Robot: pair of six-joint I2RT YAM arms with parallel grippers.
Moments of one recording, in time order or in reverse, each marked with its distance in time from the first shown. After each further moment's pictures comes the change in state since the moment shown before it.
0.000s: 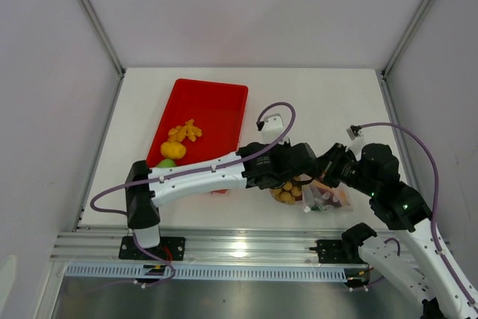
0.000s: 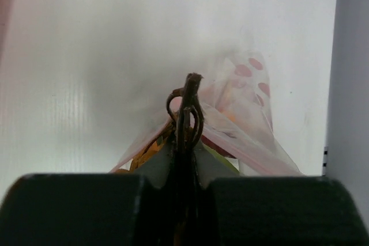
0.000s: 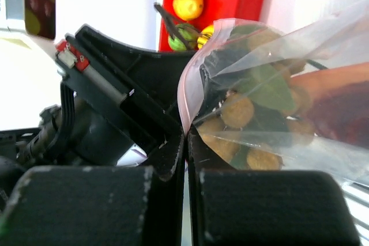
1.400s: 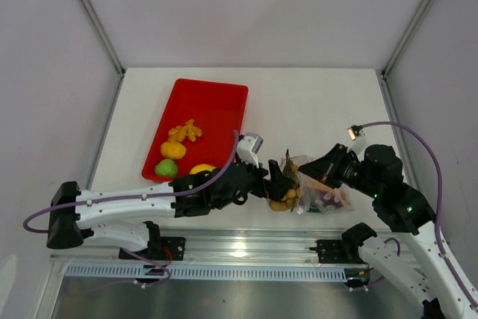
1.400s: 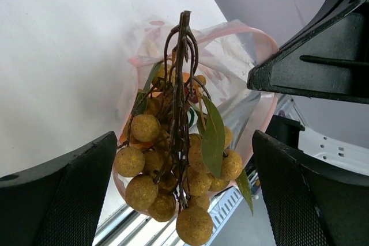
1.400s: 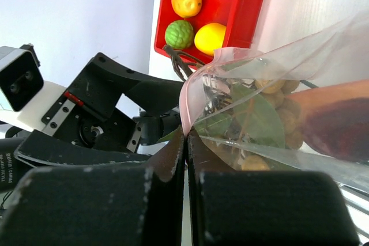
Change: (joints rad) left arm -0.026 -0.608 -0.819 0.866 0.296 0.578; right arm 0.008 -0.004 0.025 -0.034 -0.005 -0.068
